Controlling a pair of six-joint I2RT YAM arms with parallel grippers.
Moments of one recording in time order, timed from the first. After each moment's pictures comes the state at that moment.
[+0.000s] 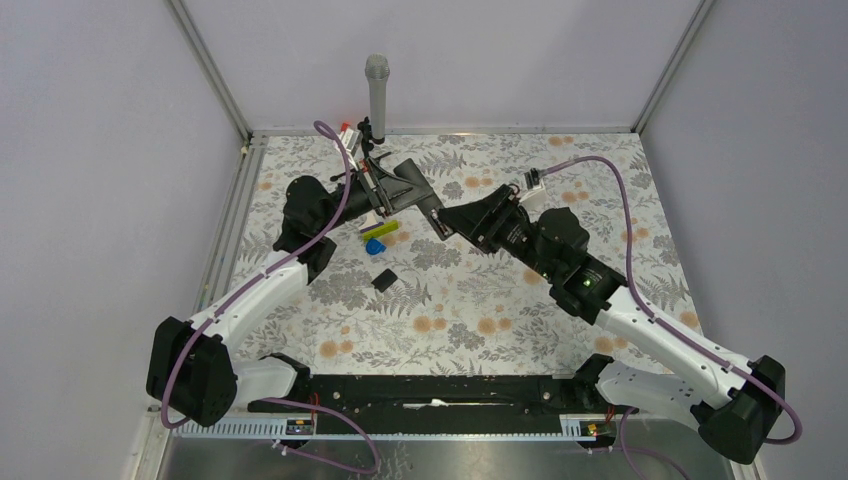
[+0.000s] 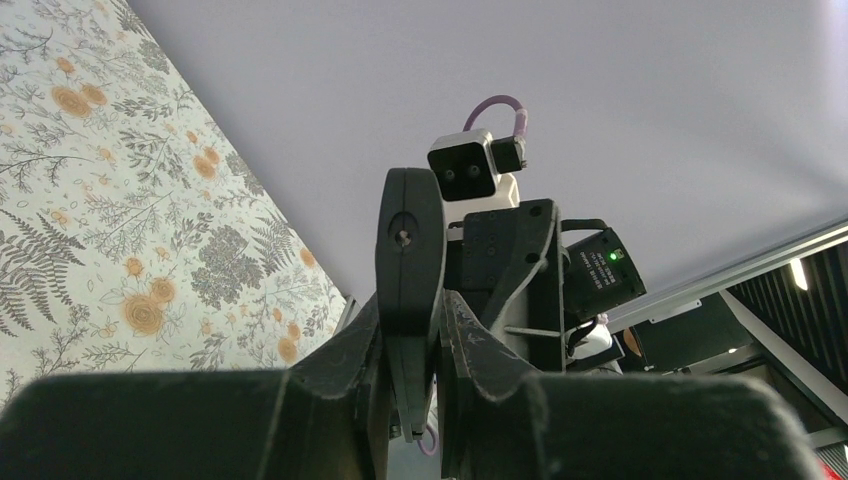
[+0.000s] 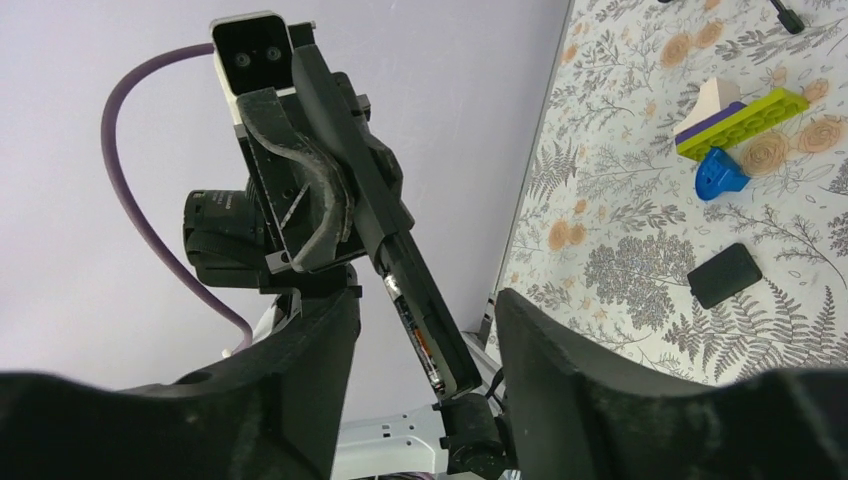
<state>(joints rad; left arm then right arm) -0.44 1.23 0.86 0.63 0.70 -1.23 0.78 0.99 0.86 0.09 -0.02 1.17</state>
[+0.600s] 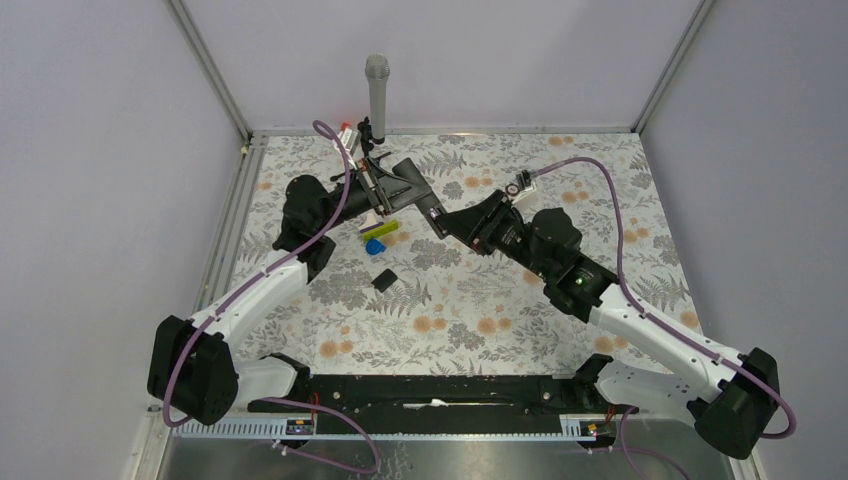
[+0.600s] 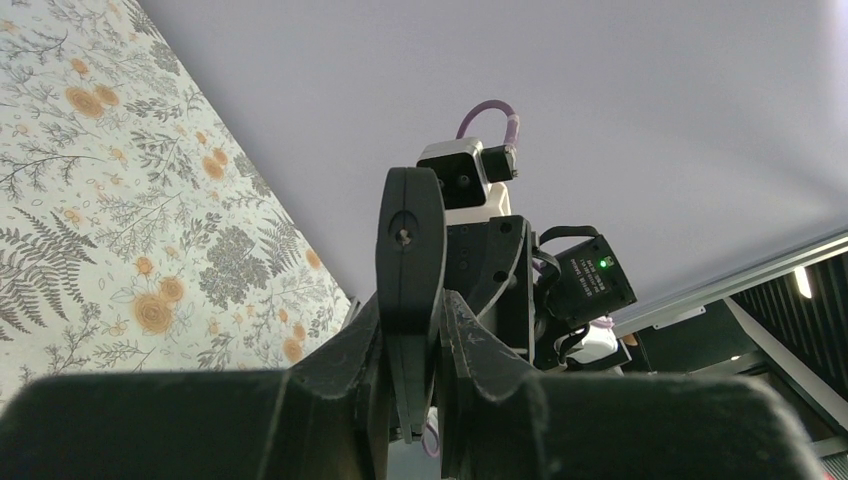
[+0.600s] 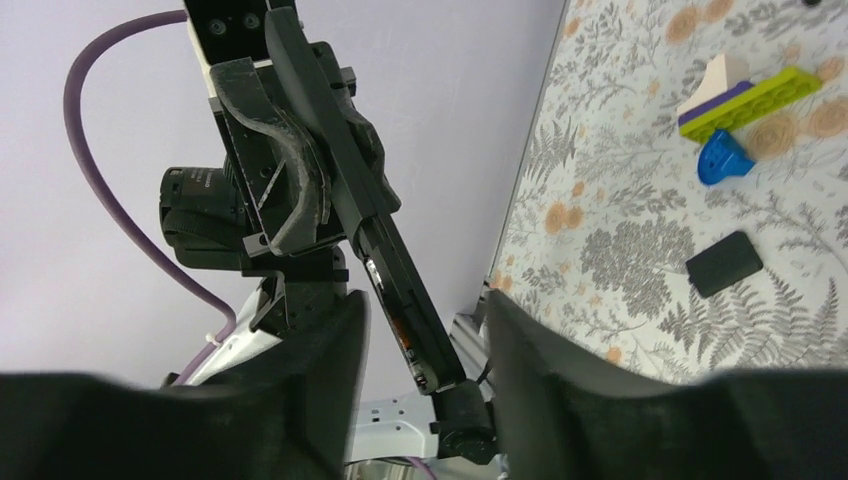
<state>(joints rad) -0.43 1.24 0.86 0.63 0.70 -1.23 0.77 1.03 0.82 0.15 -0.07 1.17</state>
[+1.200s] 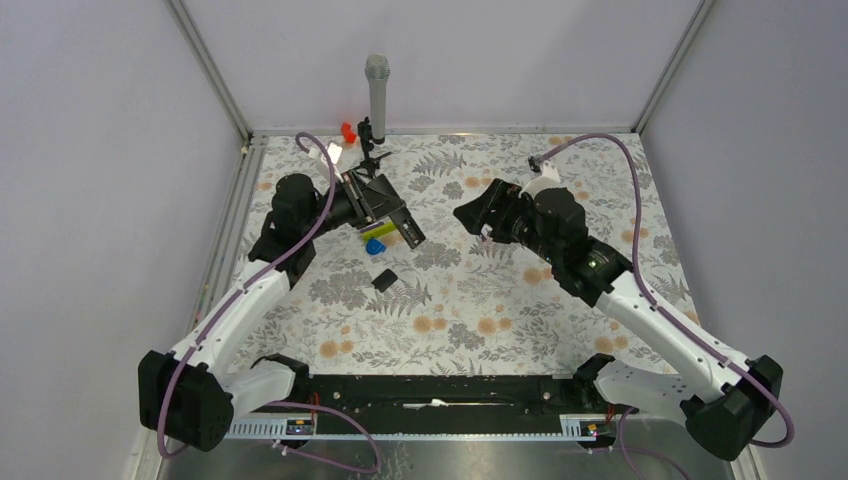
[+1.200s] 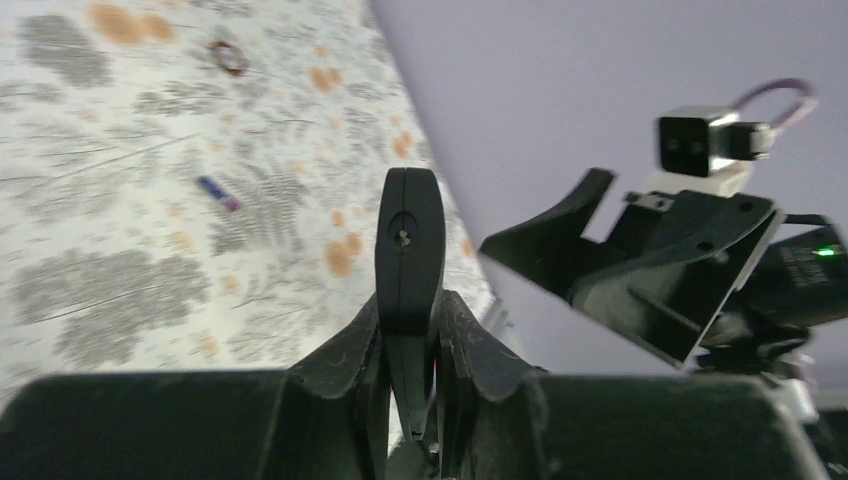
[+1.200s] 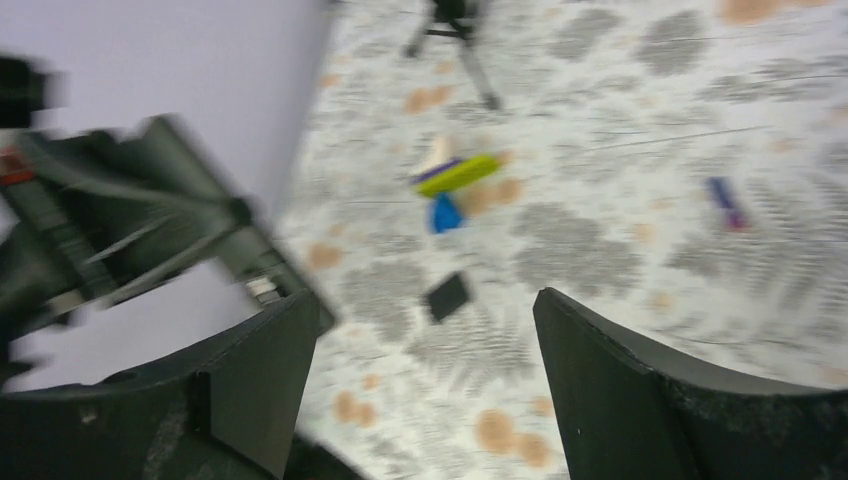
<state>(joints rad) -0.33 1.10 0.87 0.09 0.57 -0.87 0.67 1.06 0.97 -0.21 0.04 0.77</state>
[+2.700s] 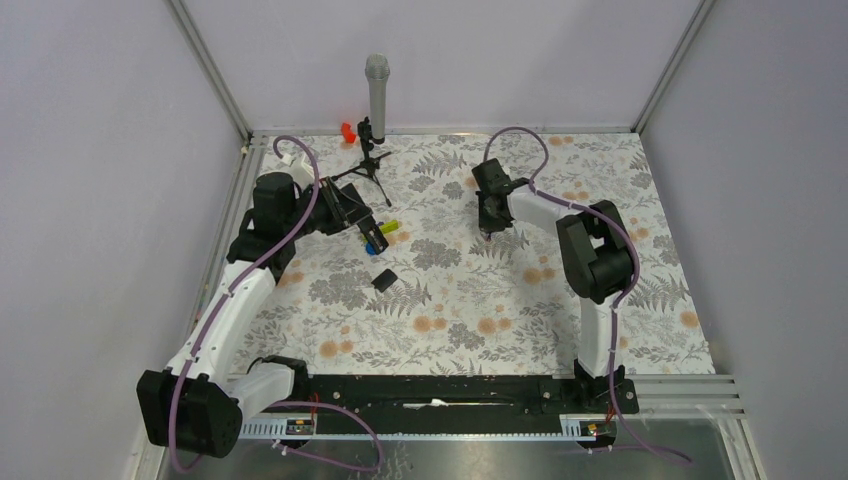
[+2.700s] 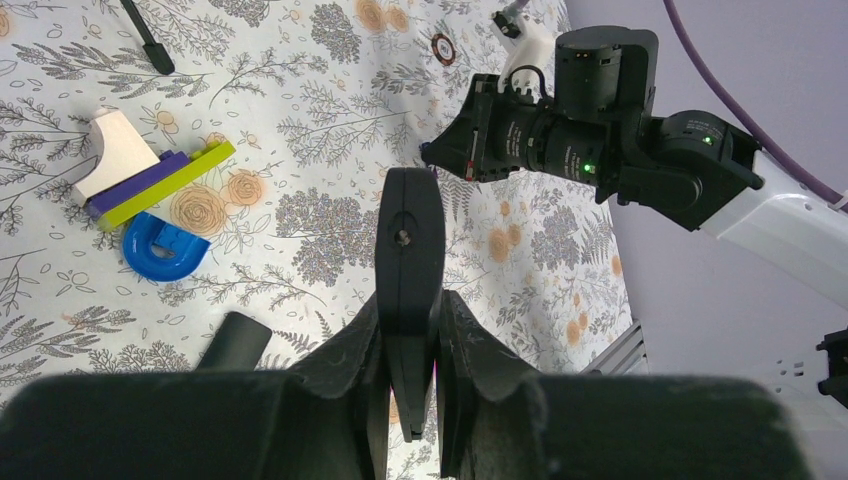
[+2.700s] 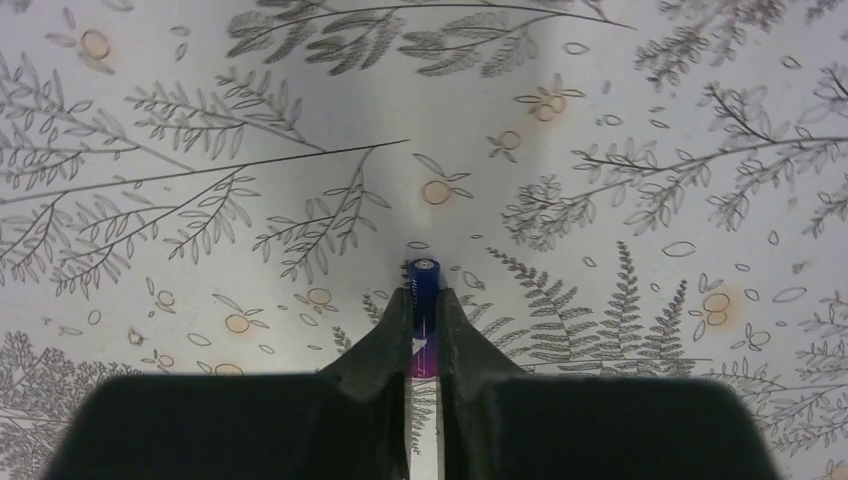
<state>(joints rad) -0.17 1.07 0.92 -0.26 0.50 -0.62 0.46 2.05 1.41 -0.49 0.19 0.36</state>
